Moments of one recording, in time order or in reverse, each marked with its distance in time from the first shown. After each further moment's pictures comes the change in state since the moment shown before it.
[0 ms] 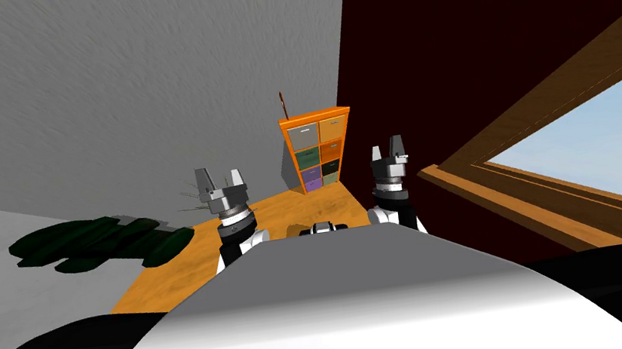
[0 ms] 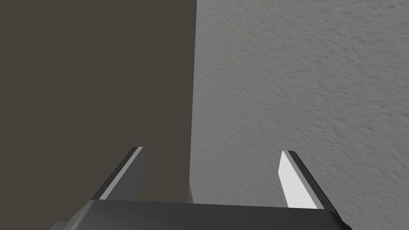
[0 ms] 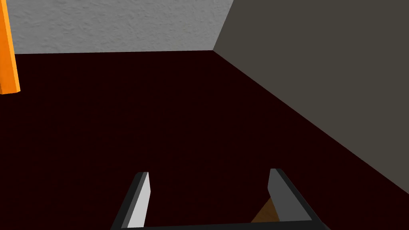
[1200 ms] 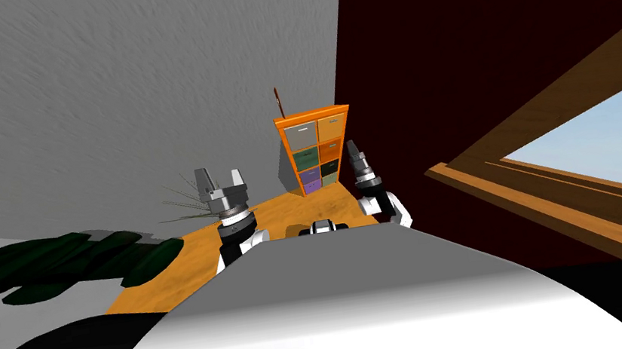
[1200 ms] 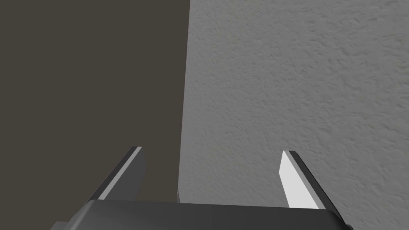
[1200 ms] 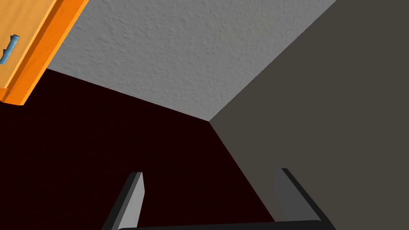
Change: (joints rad) left arm 0.000 0.000 0.000 0.000 0.000 0.000 0.000; right arm -0.235 -0.124 0.069 0.149 0.187 0.163 0.261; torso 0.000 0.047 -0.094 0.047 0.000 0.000
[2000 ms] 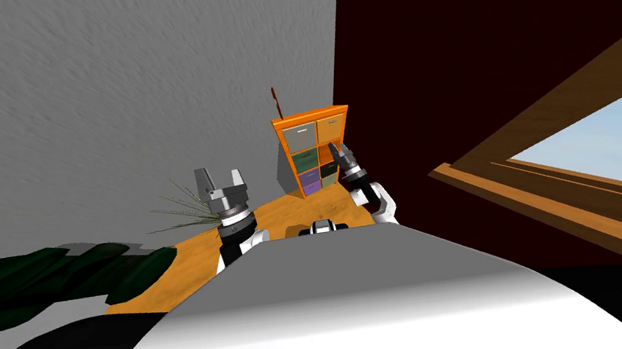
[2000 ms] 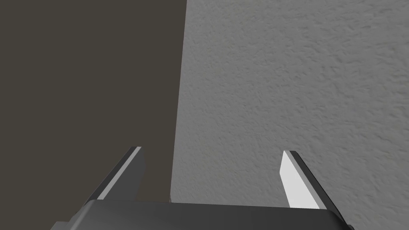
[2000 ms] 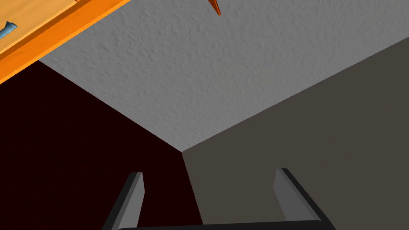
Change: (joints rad) left arm 0.000 0.000 0.000 0.000 0.000 0.000 0.000; right arm -0.174 -0.012 0.050 0.101 0.145 0.124 0.200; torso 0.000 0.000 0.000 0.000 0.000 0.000
